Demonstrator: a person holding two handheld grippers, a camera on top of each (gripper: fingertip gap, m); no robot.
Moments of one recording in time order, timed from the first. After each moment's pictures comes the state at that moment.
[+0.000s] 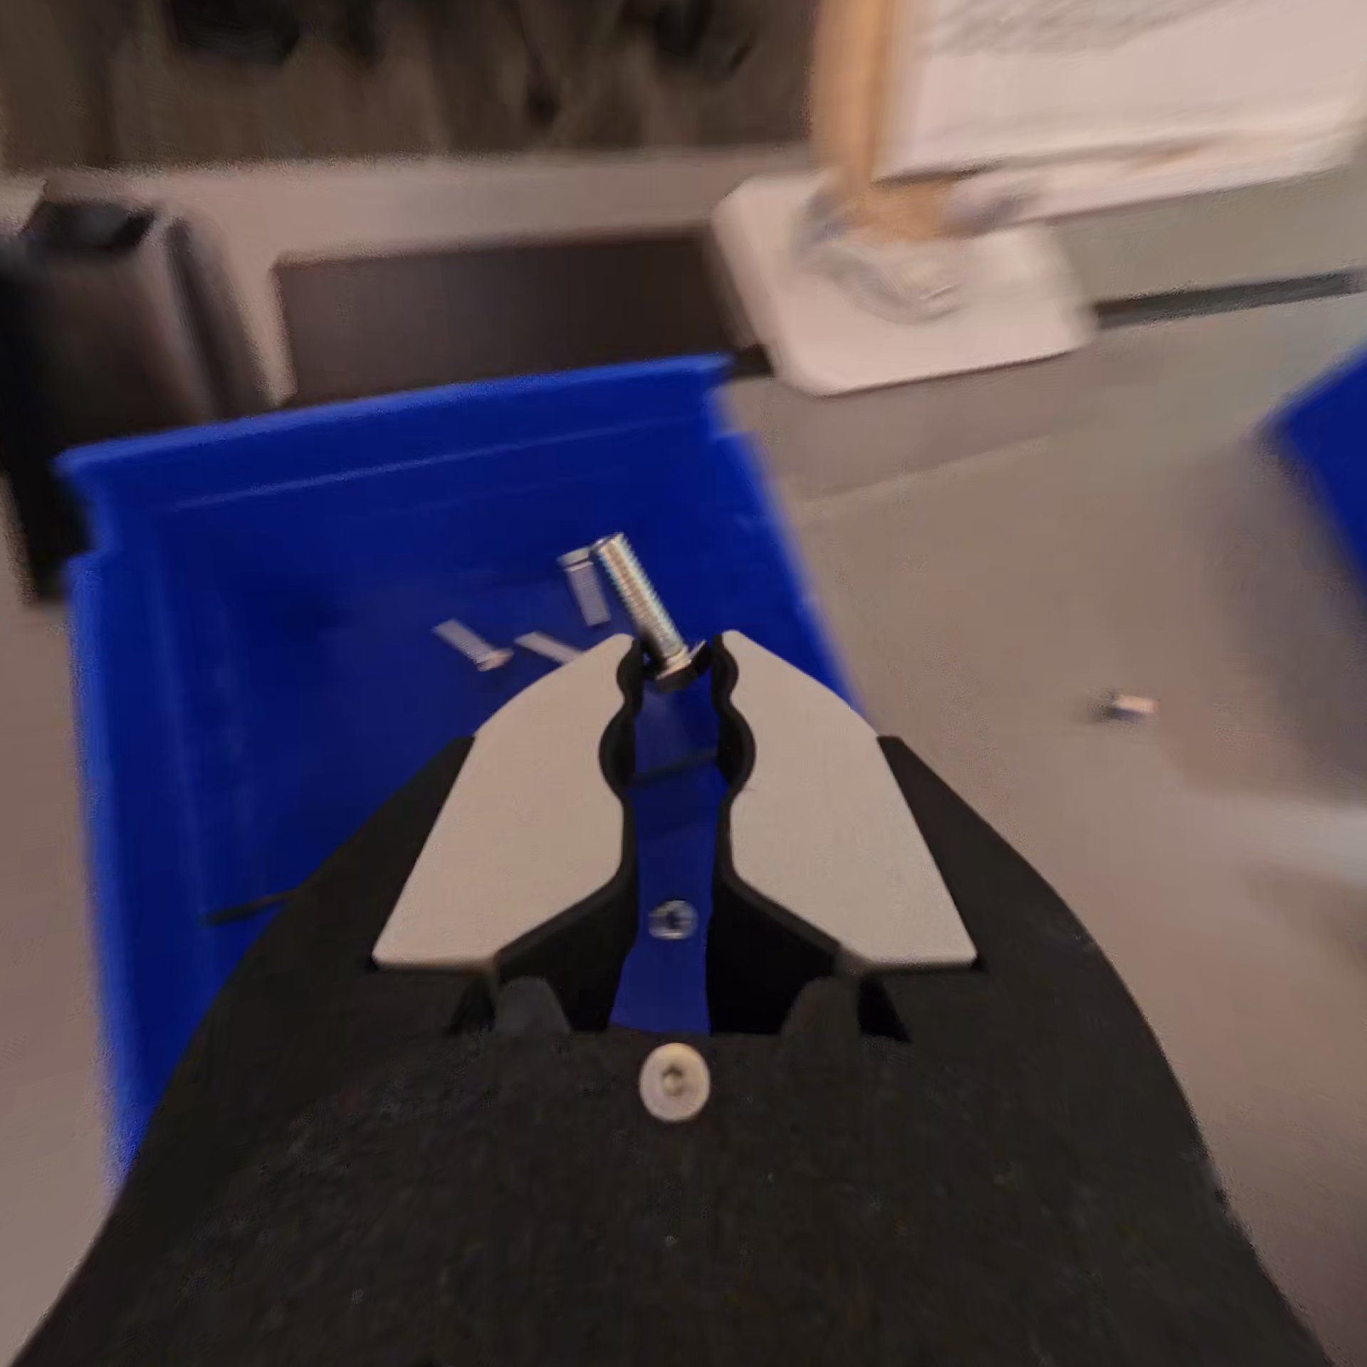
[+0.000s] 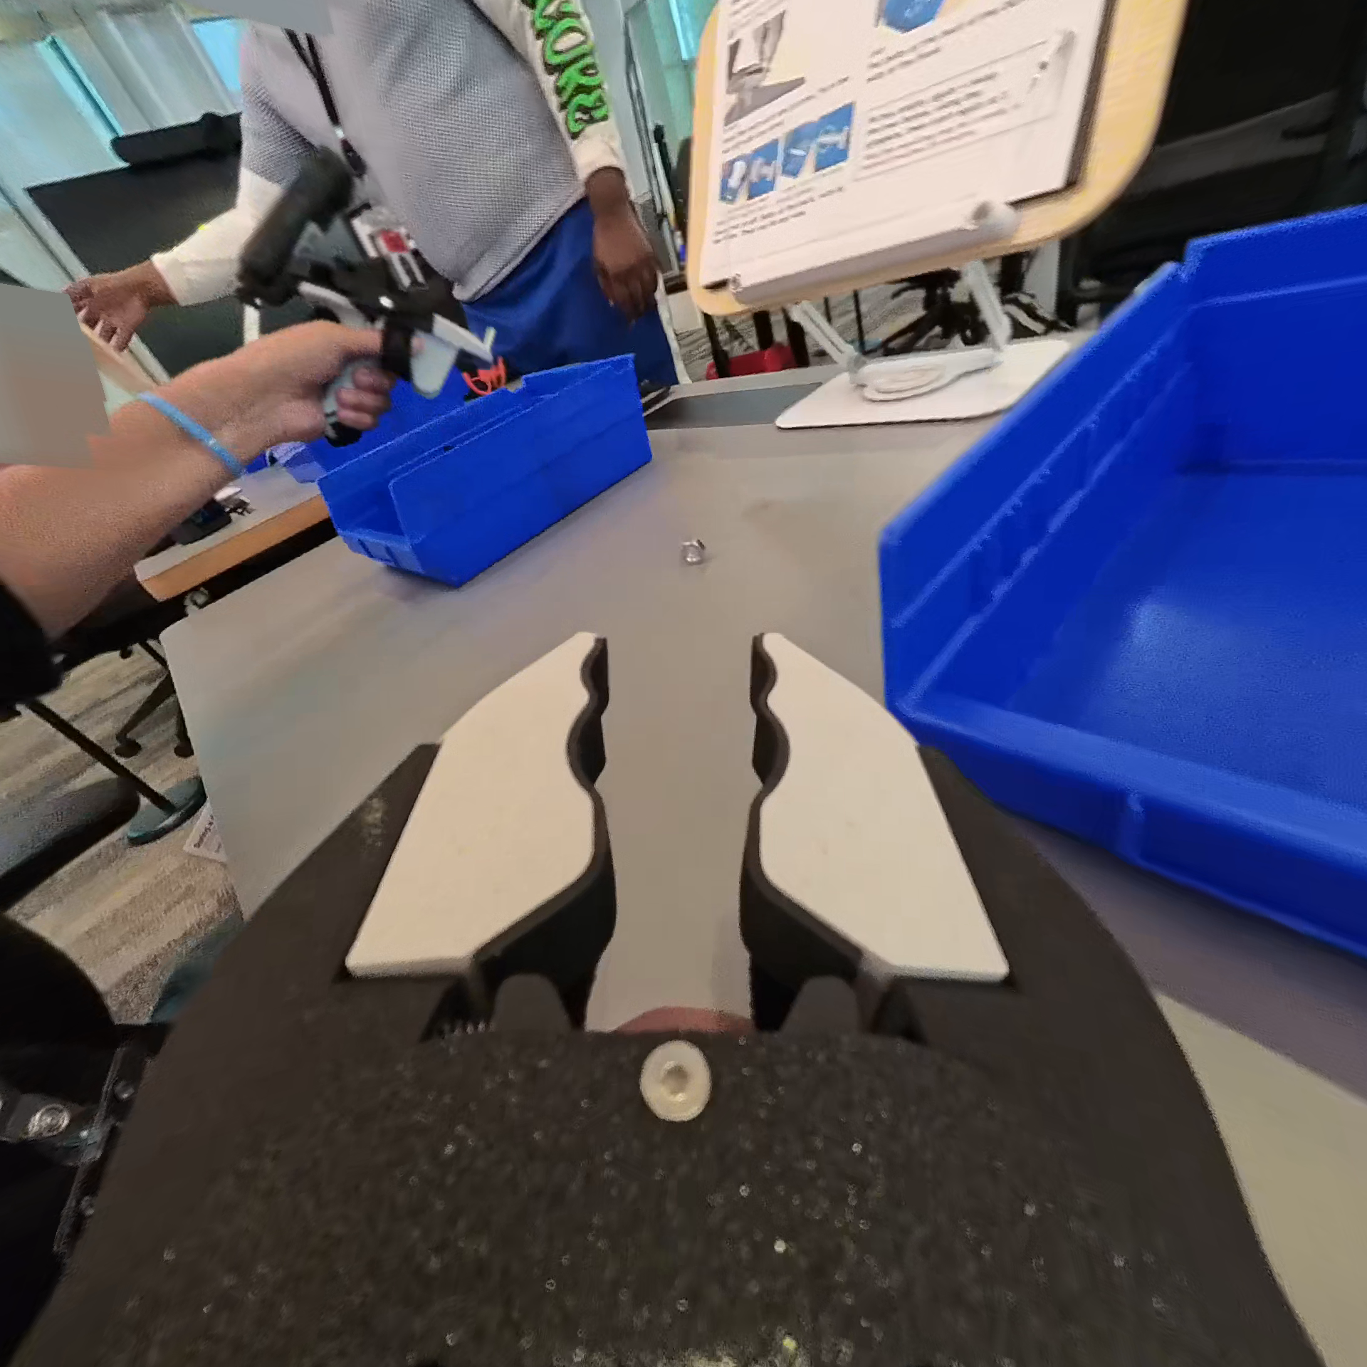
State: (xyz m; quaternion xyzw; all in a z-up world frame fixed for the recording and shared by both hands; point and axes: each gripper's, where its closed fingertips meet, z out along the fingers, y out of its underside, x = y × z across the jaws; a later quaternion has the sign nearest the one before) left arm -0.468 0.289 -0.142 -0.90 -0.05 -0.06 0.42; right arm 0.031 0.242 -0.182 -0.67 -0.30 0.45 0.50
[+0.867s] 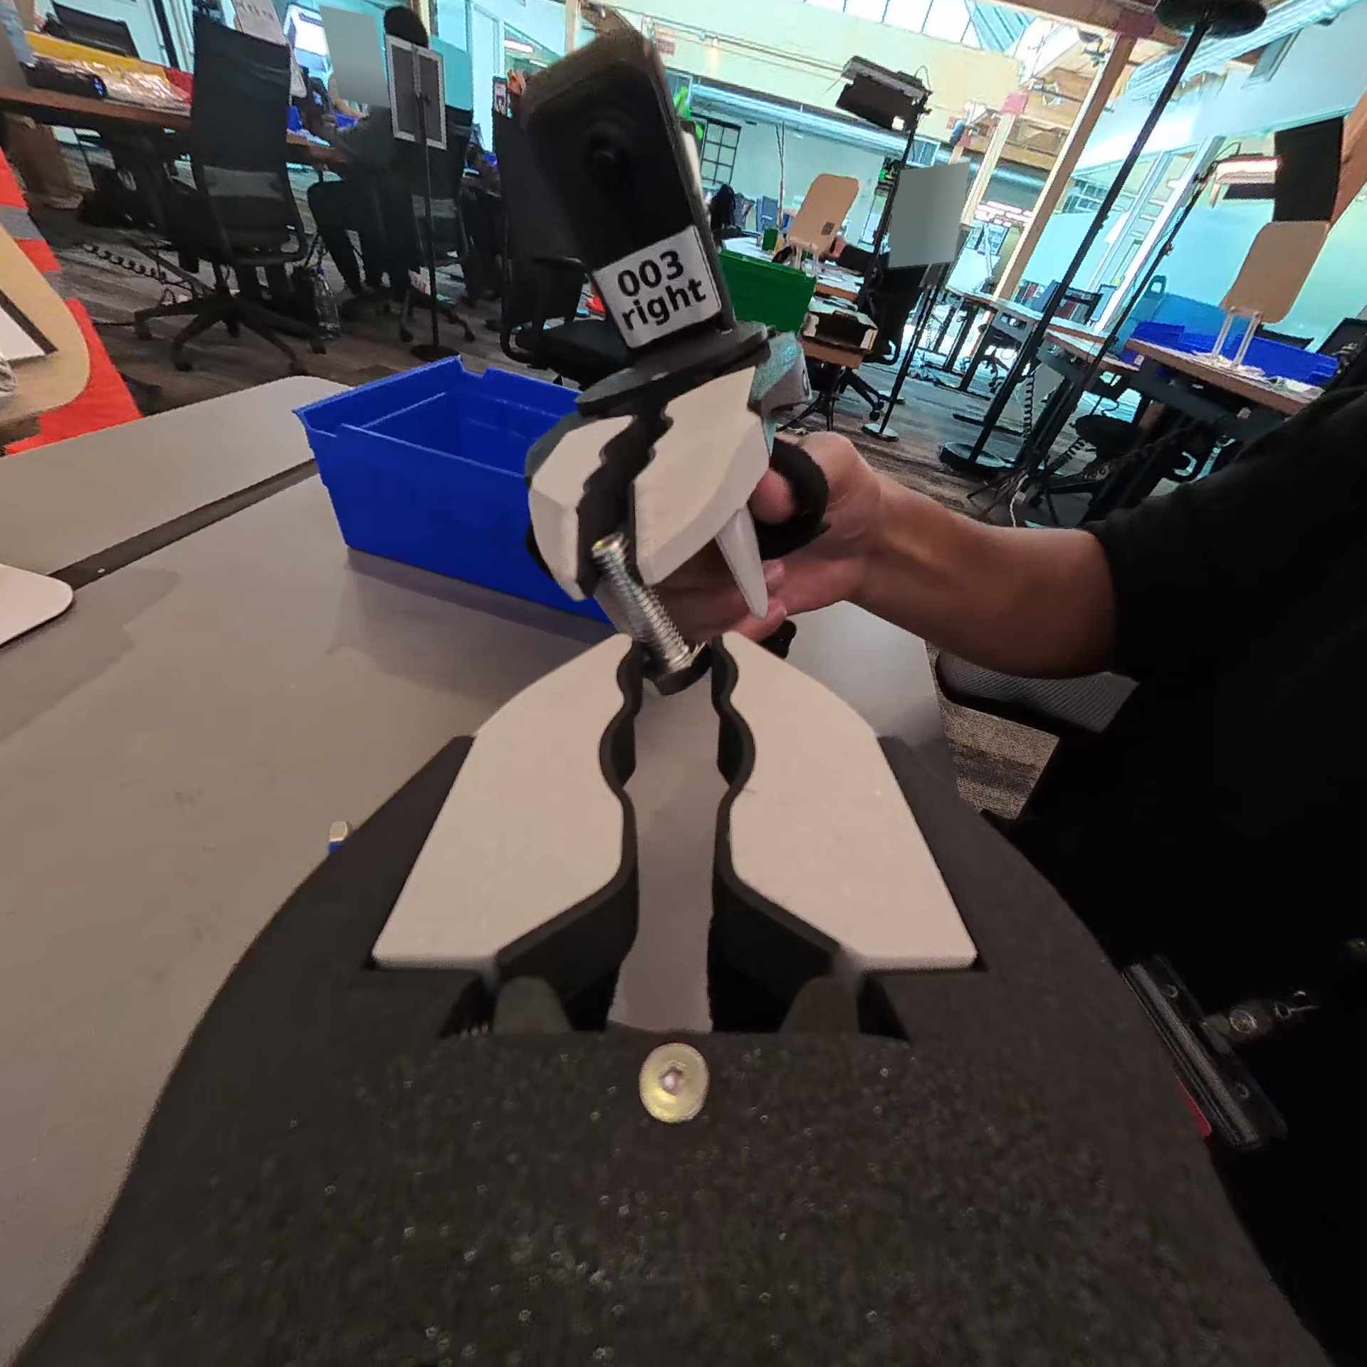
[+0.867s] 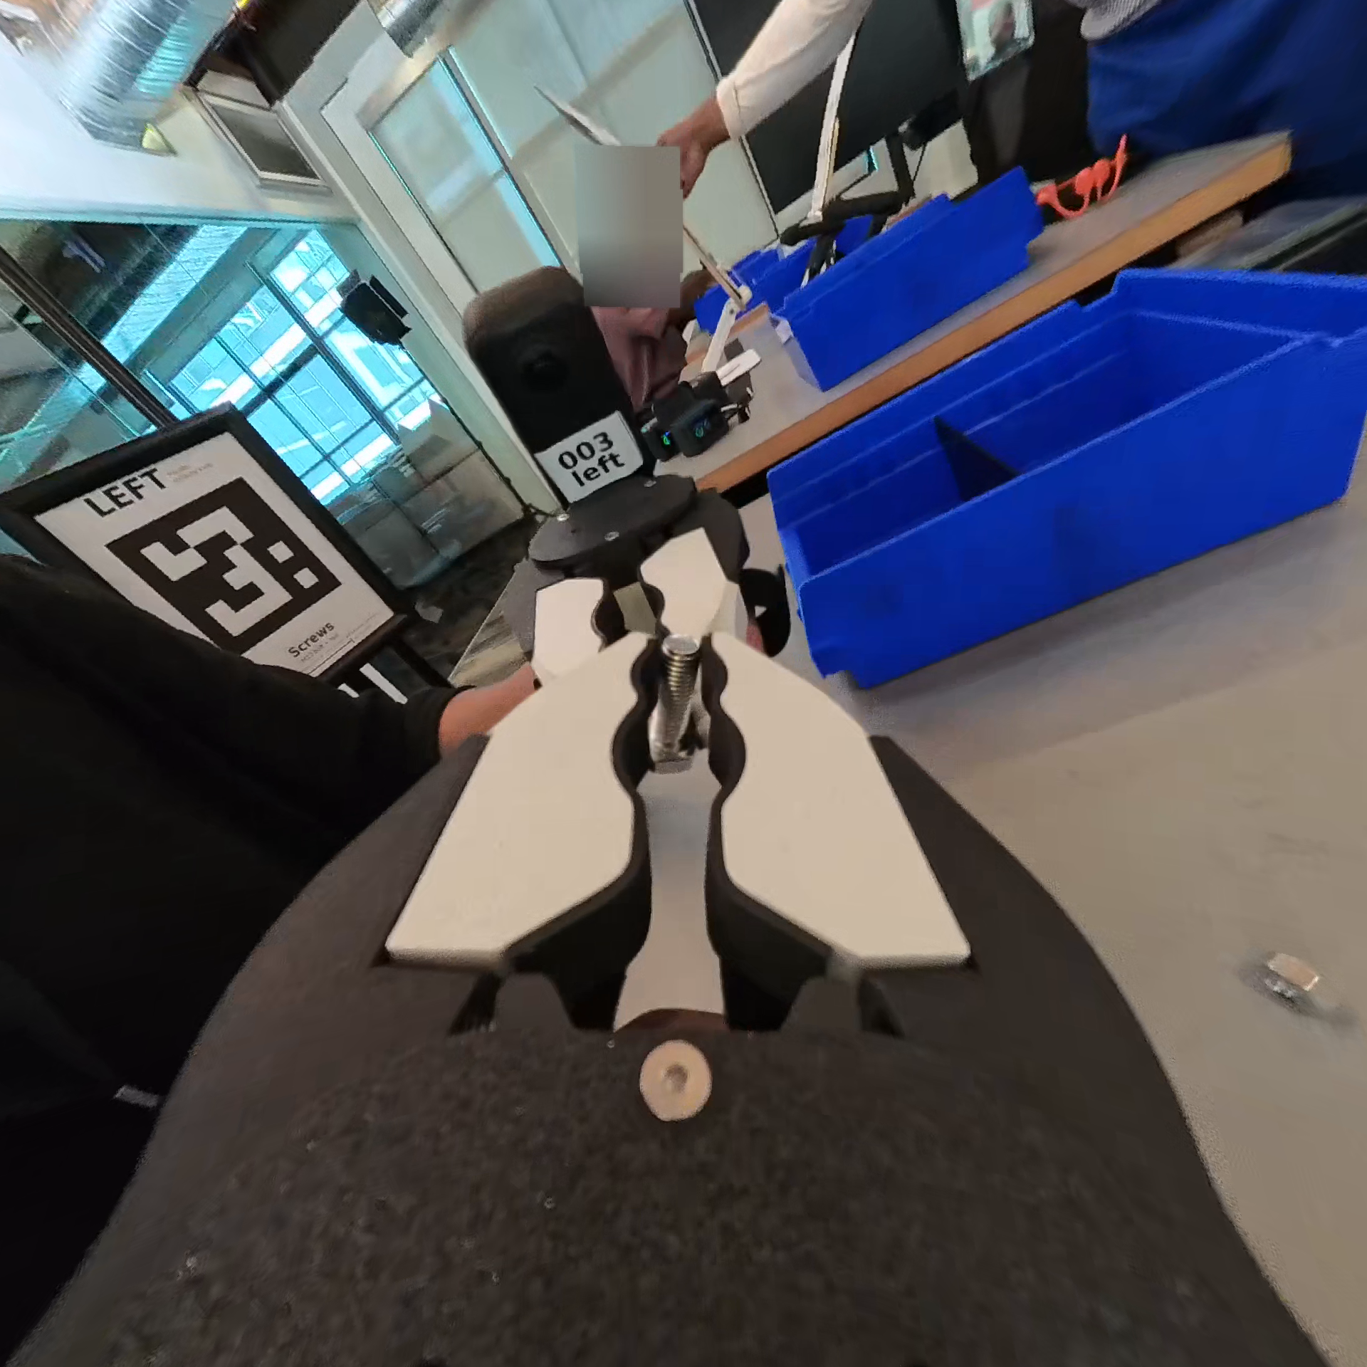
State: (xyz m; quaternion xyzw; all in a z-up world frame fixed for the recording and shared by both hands) left arm -0.166 0.204 -0.108 -0.69 0.31 -0.39 0.54; right arm -0.193 0.214 -0.087 -0.53 -0.48 0.67 0.20
